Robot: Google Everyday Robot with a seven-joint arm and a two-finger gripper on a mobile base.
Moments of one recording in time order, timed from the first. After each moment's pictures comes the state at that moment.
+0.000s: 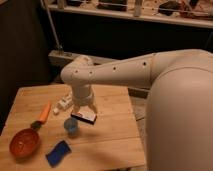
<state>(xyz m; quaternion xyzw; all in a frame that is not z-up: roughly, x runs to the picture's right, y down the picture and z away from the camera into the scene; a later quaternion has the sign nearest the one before) -0.102 0.102 0.704 -0.26 0.23 0.64 0.68</state>
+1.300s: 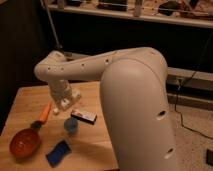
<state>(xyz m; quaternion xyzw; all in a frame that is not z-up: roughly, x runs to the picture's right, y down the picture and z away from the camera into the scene) -0.244 0.079 0.727 -0.28 0.16 0.50 0.81</state>
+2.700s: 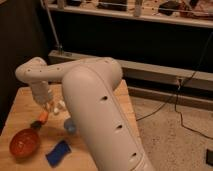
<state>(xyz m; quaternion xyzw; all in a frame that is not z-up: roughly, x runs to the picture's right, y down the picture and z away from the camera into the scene) -0.317 0.102 0.792 -0.37 0.19 0.41 0.81</state>
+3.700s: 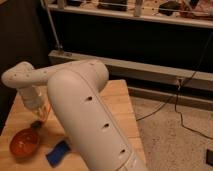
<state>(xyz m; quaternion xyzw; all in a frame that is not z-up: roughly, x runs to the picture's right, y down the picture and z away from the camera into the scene) -0.339 0.134 0.760 -0.38 0.20 0.35 0.84</state>
